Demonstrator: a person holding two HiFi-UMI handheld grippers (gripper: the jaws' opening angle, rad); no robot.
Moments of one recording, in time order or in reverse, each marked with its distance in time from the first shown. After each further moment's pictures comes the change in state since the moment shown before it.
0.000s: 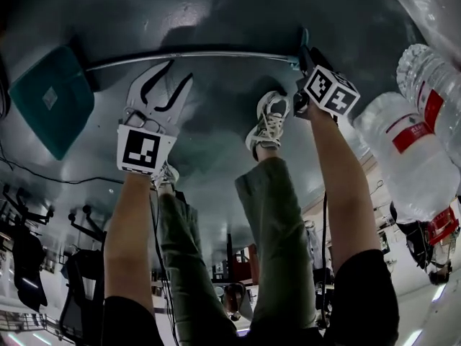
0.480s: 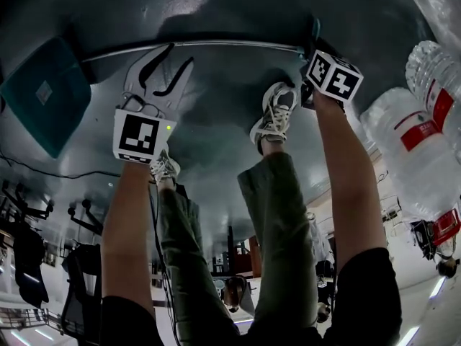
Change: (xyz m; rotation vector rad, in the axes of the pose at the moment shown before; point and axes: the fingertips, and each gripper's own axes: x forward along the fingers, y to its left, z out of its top) left arm 0.013 0.012 -0.015 0.019 -0.025 -0.007; right arm 0.018 0.001 -0.014 -0.130 0.105 -0.069
